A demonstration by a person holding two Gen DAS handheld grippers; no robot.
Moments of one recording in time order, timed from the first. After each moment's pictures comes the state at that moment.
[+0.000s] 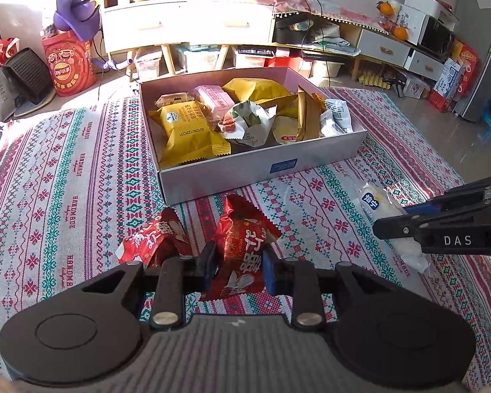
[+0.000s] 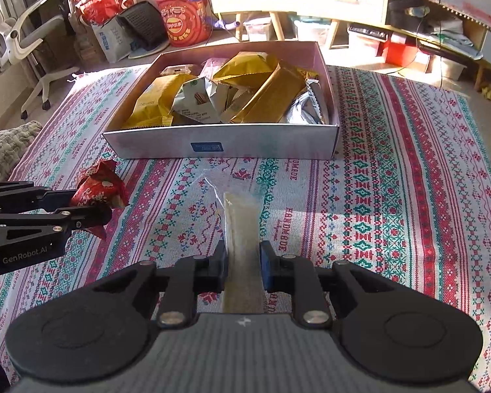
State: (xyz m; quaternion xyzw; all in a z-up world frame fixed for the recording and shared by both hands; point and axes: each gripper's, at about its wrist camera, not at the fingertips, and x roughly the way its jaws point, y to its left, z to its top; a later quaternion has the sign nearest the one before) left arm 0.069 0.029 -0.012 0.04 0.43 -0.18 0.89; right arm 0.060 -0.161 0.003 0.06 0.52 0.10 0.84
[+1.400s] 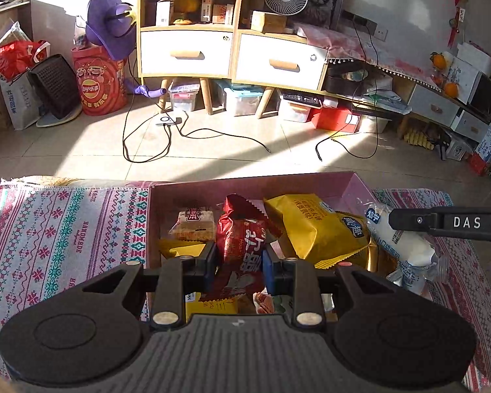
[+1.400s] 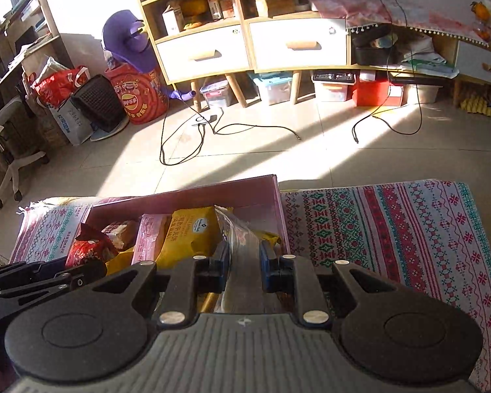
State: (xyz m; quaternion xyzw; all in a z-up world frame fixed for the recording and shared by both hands) left arm 0.207 0.005 0.009 -0.01 0.39 -0.10 0.91; right arm 0.201 -0.194 0.012 0.13 0.45 0.03 0.88
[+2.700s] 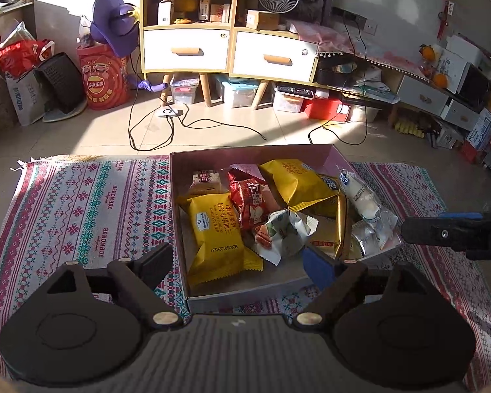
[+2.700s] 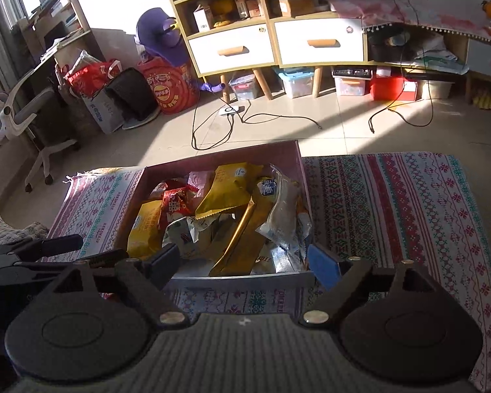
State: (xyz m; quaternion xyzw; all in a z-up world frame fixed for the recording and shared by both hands) left arm 0.140 0.022 0.038 -0.01 0.41 -0.11 0.91; right arm 0.125 -0.191 0.049 0.13 0.46 0.08 0.88
